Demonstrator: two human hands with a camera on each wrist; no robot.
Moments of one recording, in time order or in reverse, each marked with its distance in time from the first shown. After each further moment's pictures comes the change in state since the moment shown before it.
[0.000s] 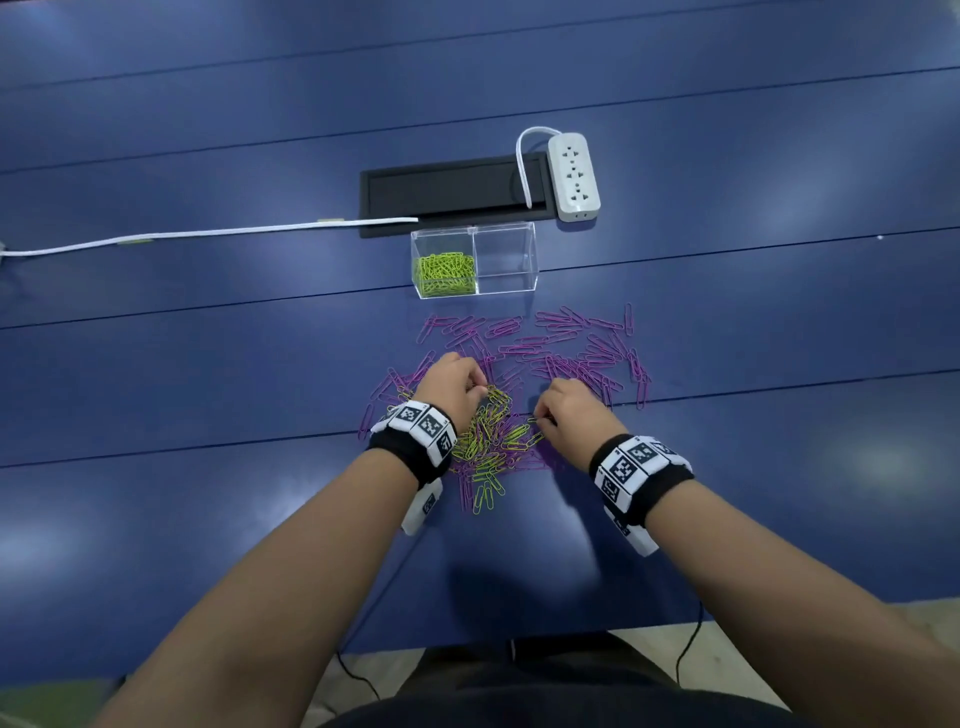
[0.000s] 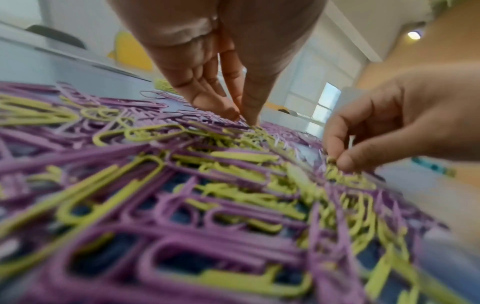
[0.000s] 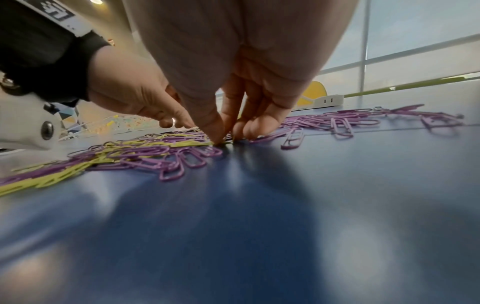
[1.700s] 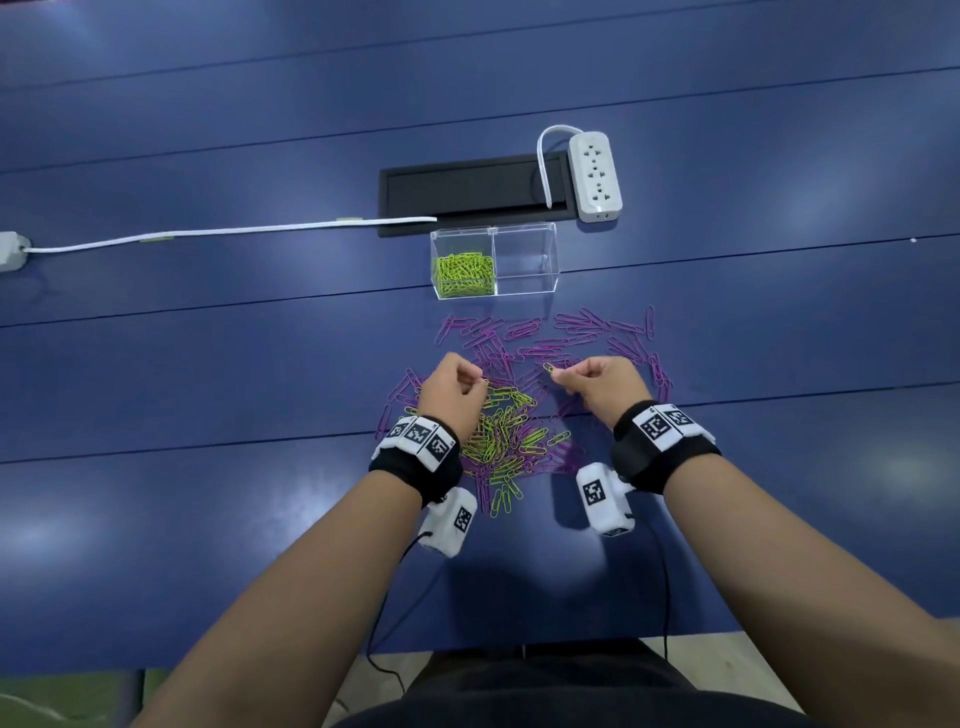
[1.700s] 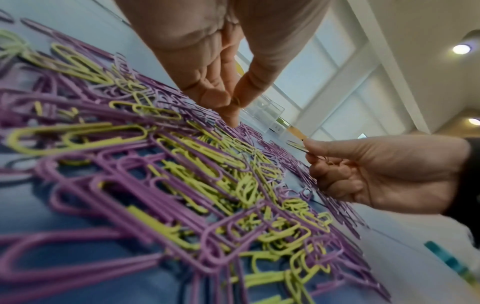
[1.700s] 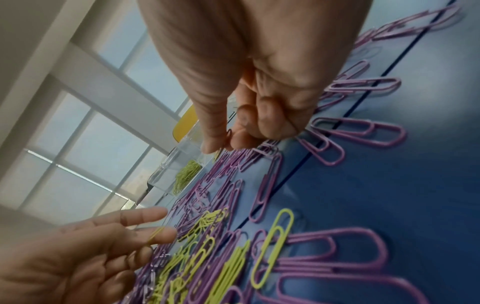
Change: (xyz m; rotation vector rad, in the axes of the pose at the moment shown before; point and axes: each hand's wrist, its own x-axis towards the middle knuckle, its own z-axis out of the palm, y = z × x) left_hand -0.018 -0.005 -0.005 -0.412 0.184 -0.210; right_hand 0.034 0.010 -0.016 0.746 0.185 0.479
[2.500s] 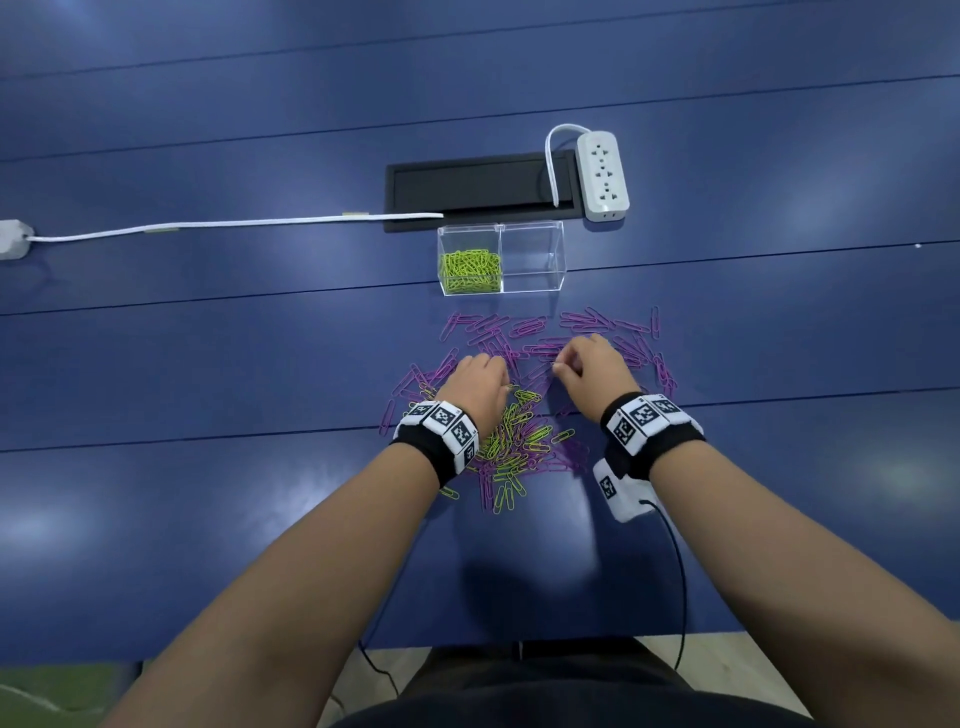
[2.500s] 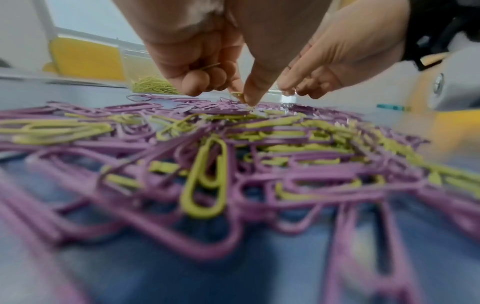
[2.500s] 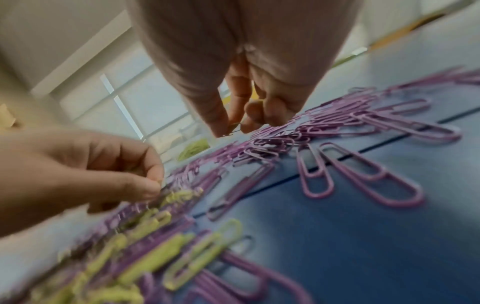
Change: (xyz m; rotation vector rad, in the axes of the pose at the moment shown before) left_hand 0.016 0.003 0.011 0.640 -0.262 0.374; right_hand 0.002 -0.019 0.008 -0.536 0.022 -0.298
